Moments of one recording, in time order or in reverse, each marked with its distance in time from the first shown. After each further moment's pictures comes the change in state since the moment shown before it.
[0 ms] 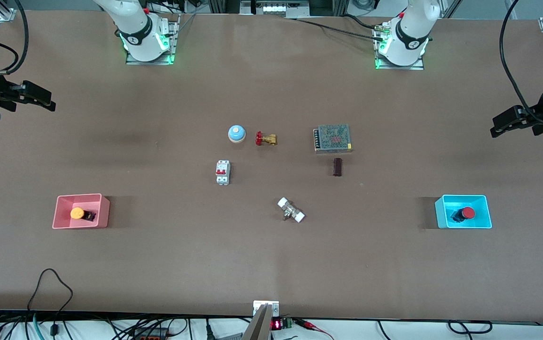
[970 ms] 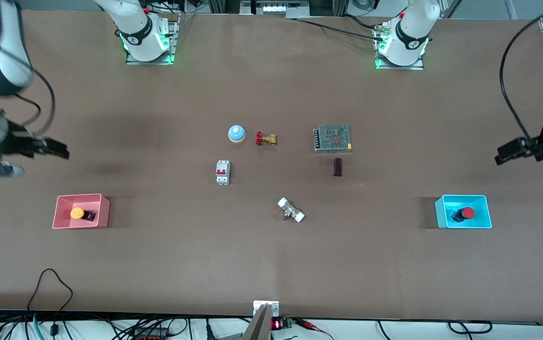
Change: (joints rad) left arm 0.055 0.151 0.013 -0.005 -0.006 0.179 0.026; right arm -0.037 0.273 0.000 -0.044 -0.003 0.377 -0.002
